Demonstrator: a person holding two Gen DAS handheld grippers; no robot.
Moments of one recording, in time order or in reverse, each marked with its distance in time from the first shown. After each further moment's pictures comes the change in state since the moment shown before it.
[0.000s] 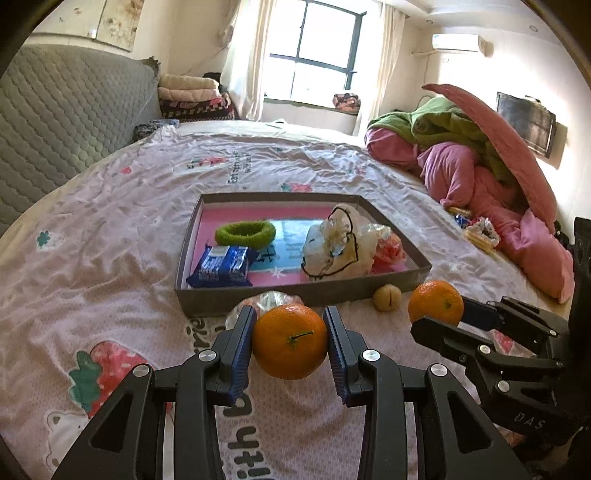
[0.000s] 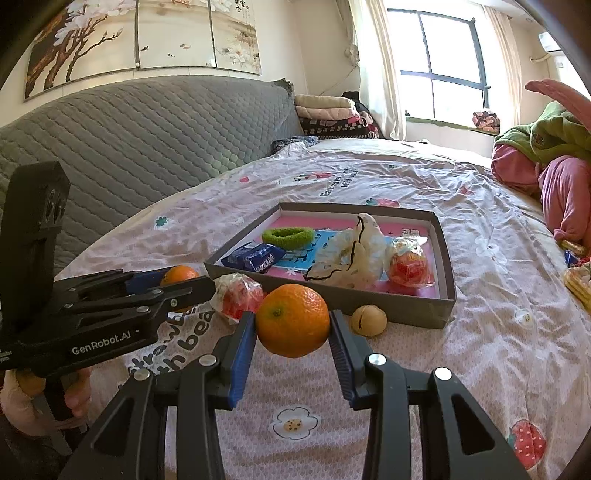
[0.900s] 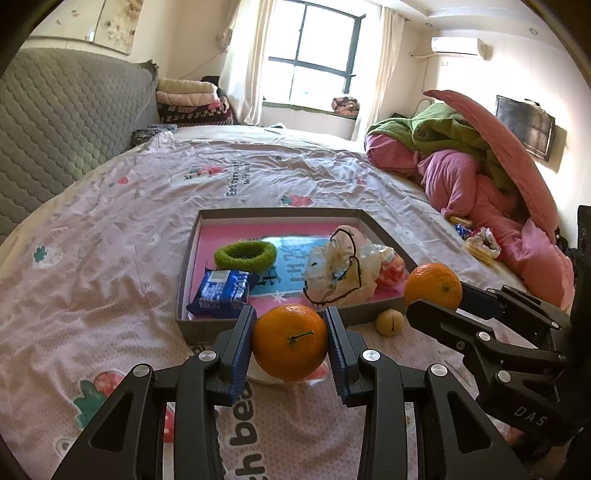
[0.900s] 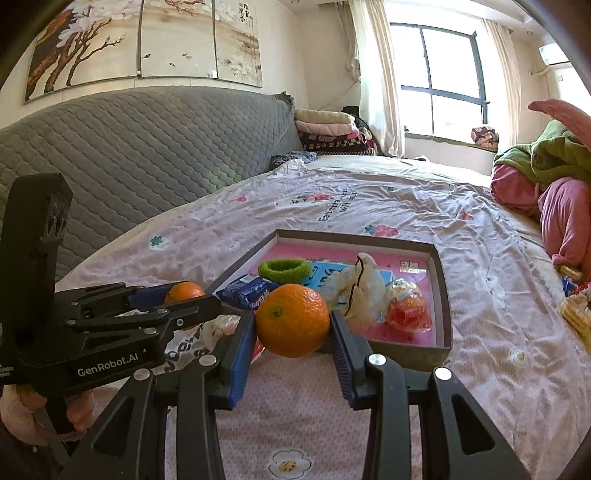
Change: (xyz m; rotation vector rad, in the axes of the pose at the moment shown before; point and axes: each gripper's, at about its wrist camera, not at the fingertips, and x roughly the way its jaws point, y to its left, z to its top) left arm 0.007 0.003 0.025 0.004 -0.011 -0.003; right arm 0.005 0.001 0.032 -0.026 -0.056 -0.022
